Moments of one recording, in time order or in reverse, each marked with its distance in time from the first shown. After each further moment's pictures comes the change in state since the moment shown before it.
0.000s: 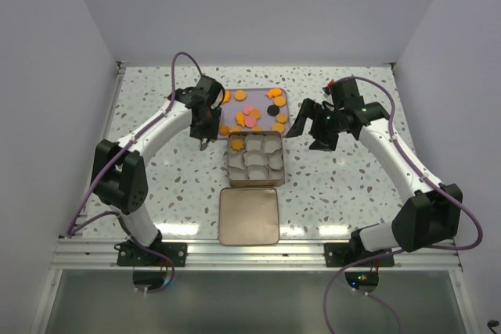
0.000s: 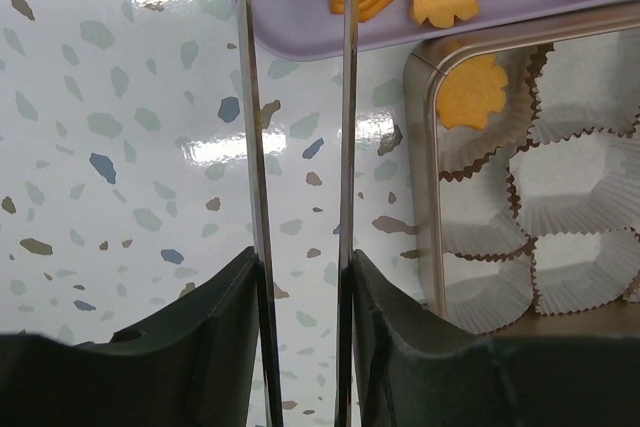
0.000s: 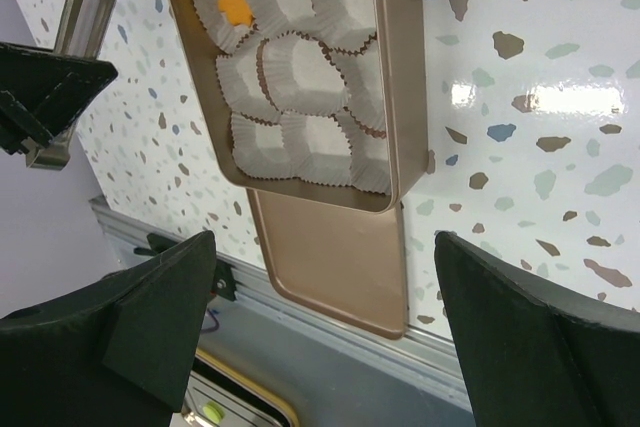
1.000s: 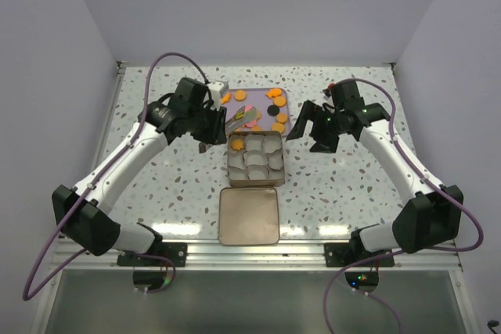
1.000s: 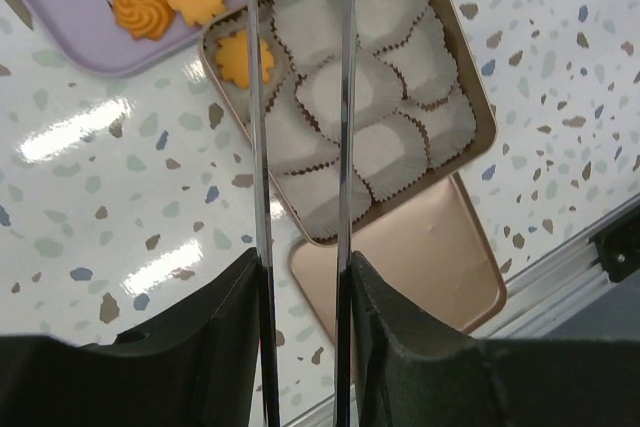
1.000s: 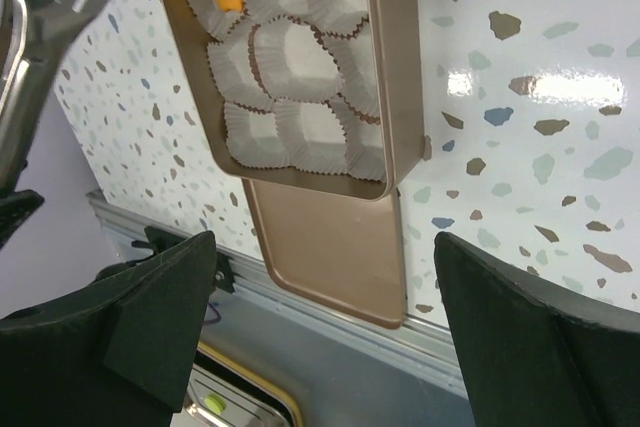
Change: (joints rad) left arm -0.057 -0.336 -0.066 0.044 0.286 0.085; right arm 0.000 -0.007 -0.002 -0.020 -0.006 0.001
